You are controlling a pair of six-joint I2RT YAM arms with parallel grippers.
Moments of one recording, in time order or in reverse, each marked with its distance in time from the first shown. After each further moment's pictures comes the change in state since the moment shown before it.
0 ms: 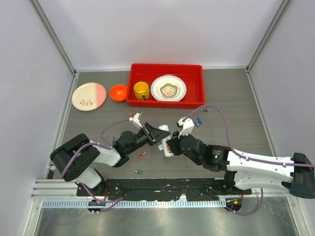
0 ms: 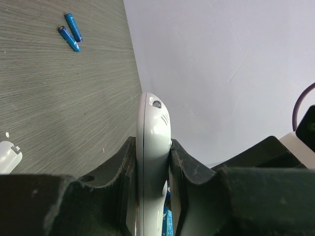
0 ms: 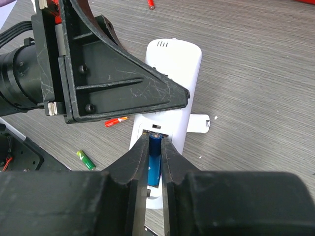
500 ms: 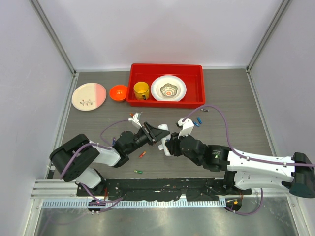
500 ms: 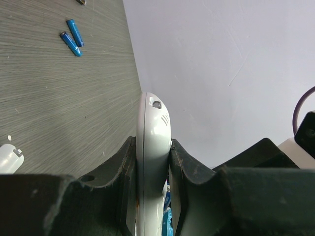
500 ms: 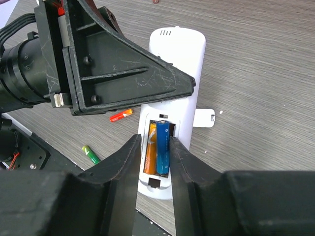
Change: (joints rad) left arm -0.003 -0.008 -0.002 0.002 -0.019 0.001; right arm 0.005 0.000 0.022 -0.042 -0.005 0.030
